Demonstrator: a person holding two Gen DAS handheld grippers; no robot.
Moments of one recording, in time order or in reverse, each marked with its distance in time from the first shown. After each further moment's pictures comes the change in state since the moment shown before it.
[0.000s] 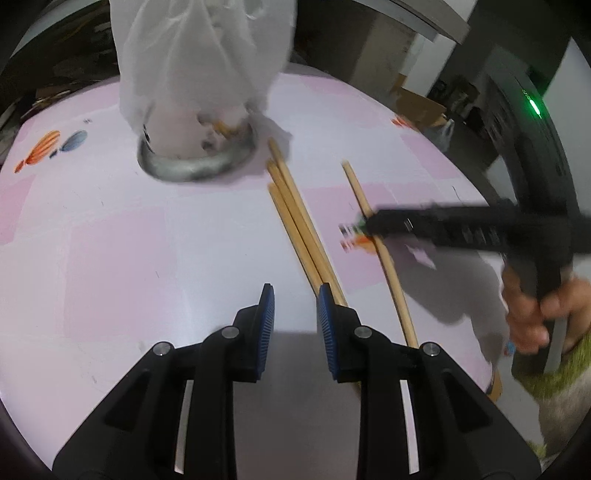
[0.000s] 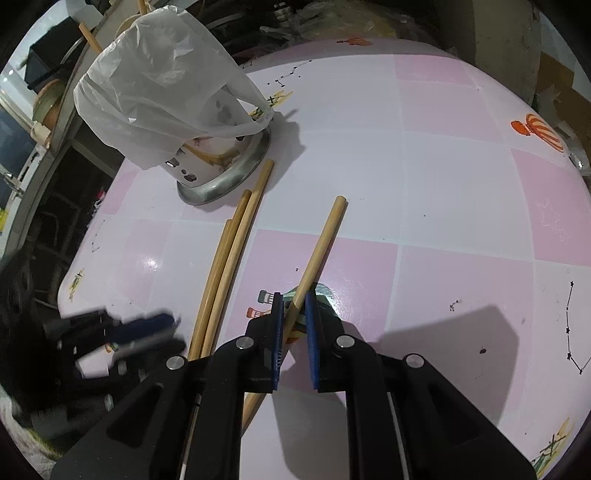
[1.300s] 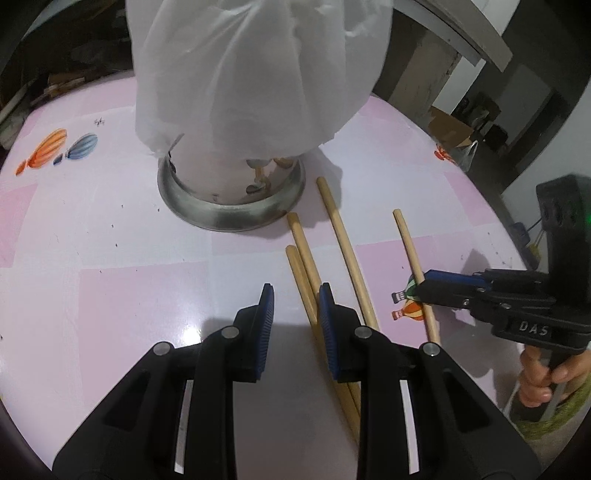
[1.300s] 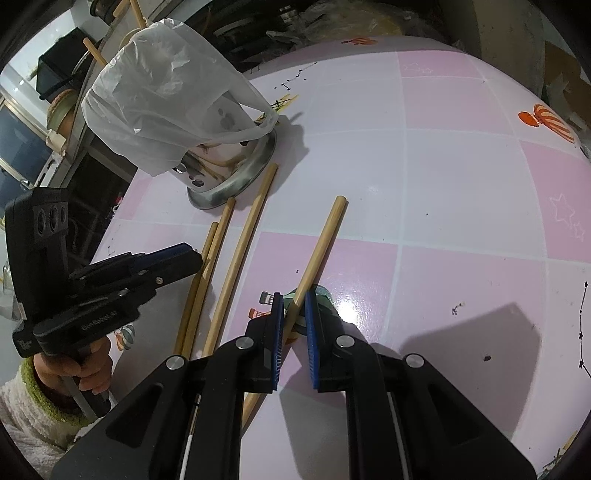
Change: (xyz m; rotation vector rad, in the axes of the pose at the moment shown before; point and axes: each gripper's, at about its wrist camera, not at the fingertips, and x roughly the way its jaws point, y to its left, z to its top) left arm 0.011 0.032 0.035 -0.066 0.005 0.052; right arm -0.002 -0.010 0.001 0.009 -0.009 0.072
